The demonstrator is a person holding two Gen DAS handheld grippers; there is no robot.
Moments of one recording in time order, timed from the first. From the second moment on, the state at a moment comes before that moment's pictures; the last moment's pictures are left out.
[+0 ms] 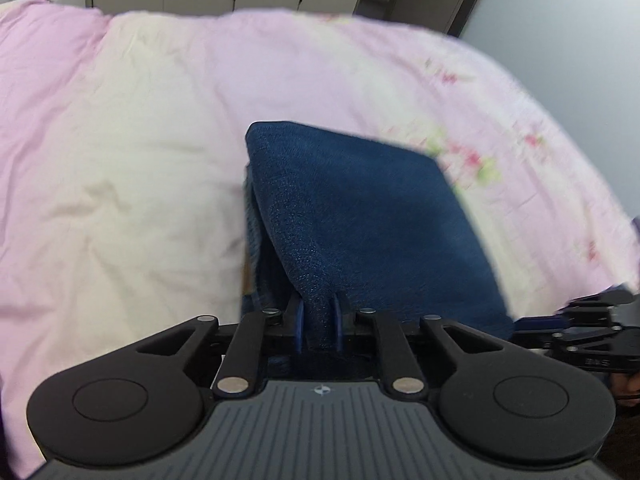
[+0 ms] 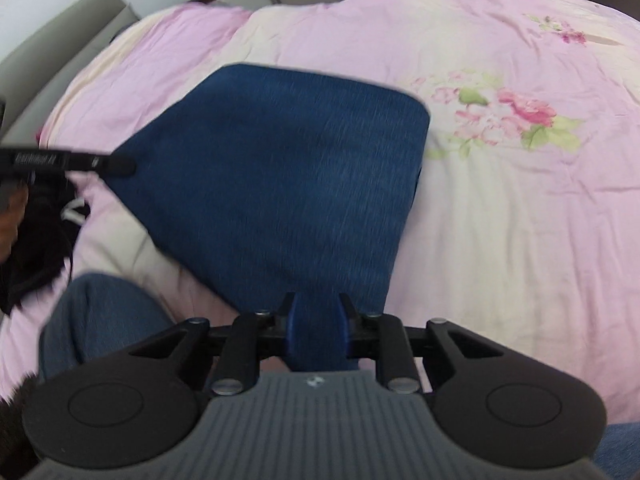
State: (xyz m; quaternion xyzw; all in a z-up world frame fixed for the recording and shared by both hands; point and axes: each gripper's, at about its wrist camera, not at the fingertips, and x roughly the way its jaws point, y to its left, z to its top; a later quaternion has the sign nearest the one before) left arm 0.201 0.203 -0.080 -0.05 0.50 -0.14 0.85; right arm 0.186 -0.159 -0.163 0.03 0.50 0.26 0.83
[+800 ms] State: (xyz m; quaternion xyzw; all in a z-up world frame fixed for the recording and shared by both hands) left arm 0.205 0.212 -0.064 0.06 0.51 -0.12 0.85; right arm 0.180 -0.154 -0.184 -0.01 0.50 0.26 0.82
